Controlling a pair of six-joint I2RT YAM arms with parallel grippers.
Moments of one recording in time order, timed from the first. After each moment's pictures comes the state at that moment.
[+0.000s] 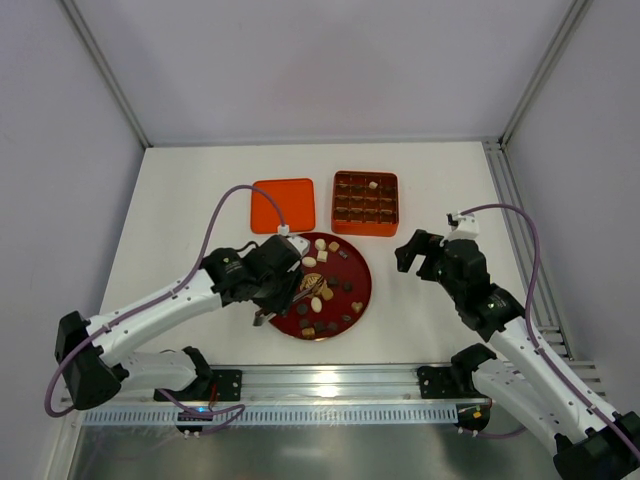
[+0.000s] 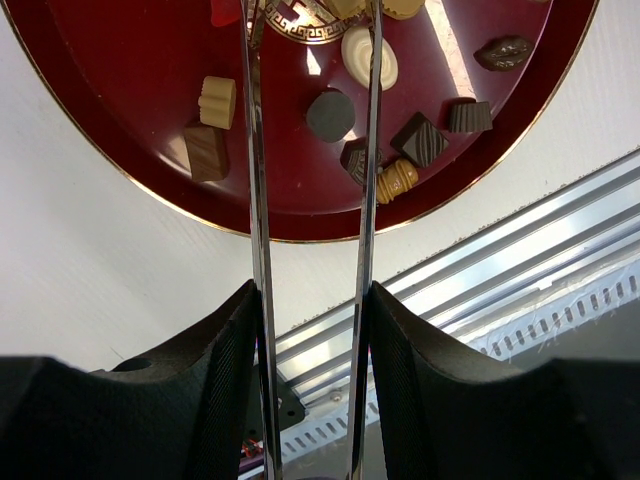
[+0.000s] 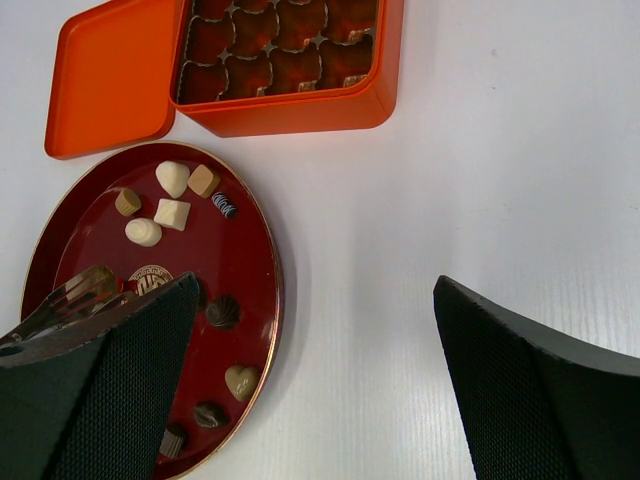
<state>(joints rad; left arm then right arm) -0.94 1.19 1.05 -0.97 -0.10 -0.43 0.45 0.69 0.56 -0.32 0.20 0.52</state>
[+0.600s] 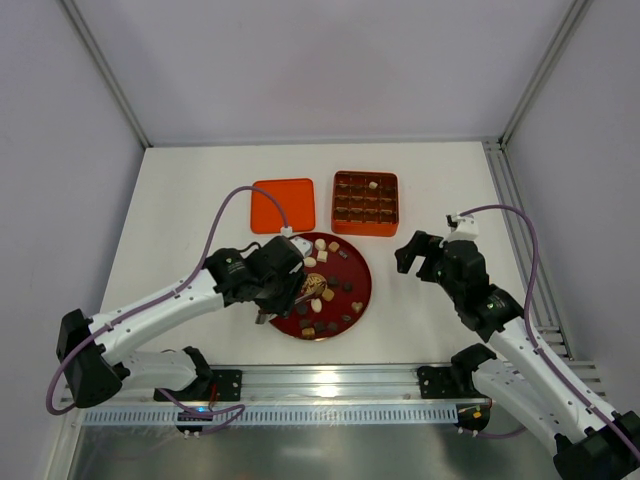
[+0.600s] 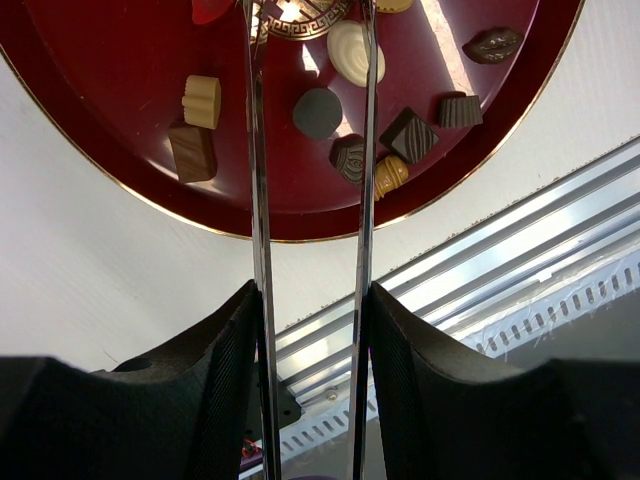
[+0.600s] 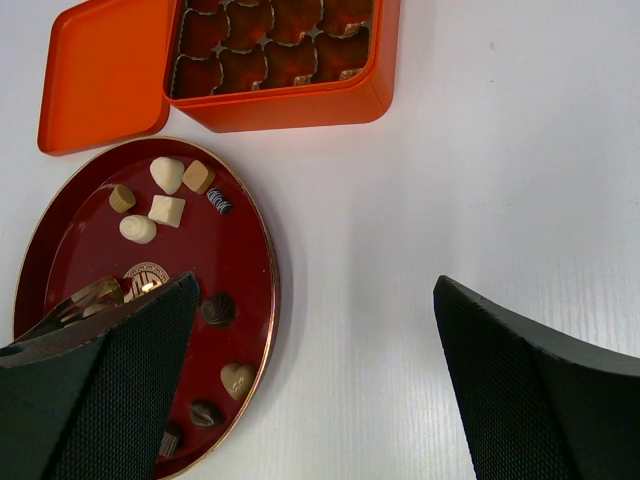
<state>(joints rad) -0.95 1.21 1.05 -0.96 -0.09 -0.43 0.45 0.69 0.54 -0.31 0.20 0.52</state>
